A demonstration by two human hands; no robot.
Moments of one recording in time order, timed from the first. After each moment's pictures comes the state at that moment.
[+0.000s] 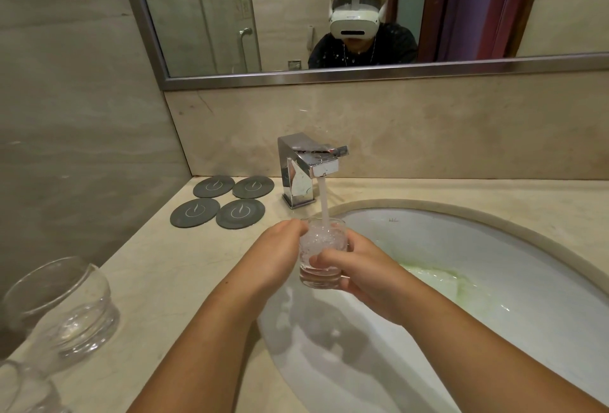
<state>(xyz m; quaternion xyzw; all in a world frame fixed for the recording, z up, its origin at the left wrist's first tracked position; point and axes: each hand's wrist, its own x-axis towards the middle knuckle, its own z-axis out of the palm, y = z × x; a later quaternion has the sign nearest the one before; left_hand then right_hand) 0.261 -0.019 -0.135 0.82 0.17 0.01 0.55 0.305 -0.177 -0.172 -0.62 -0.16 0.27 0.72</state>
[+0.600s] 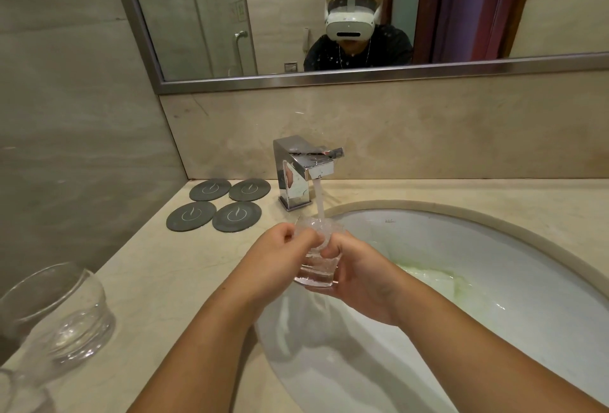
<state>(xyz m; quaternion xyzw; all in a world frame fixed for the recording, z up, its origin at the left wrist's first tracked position) 0.246 -0.030 -0.125 0.81 0.12 0.02 0.57 0.308 -0.177 -0.173 -0.50 -0.12 0.37 0.77</state>
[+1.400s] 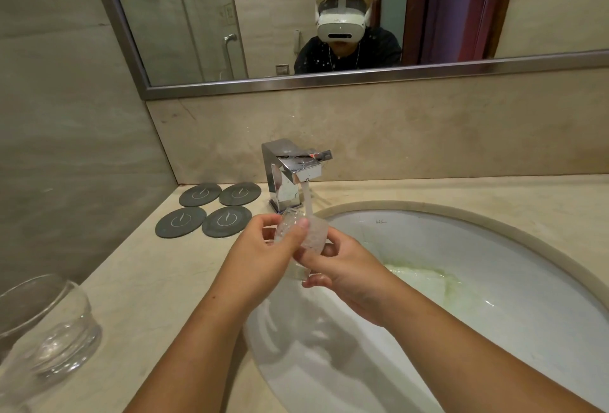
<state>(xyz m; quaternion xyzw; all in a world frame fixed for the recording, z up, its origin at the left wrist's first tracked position) 0.249 -0.025 -0.127 0.83 0.14 0.11 0.53 0.296 -0.174 -0.163 -0.62 -0.16 0.22 0.74</state>
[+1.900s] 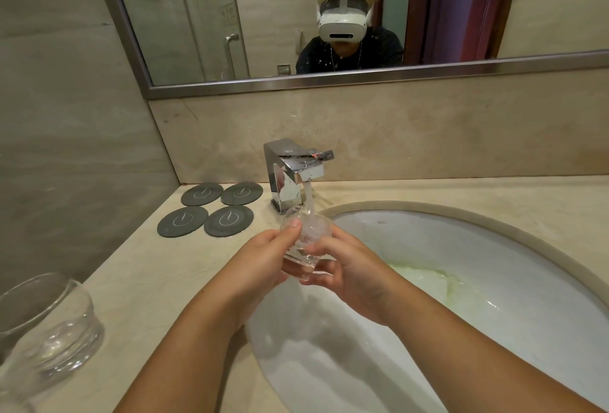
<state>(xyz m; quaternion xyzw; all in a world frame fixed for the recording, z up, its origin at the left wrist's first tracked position) 0.251 -0.023 -0.129 0.76 0.11 -0.03 0.64 0.301 -0.175 -0.161 -0.56 -0.15 0.27 0.77</state>
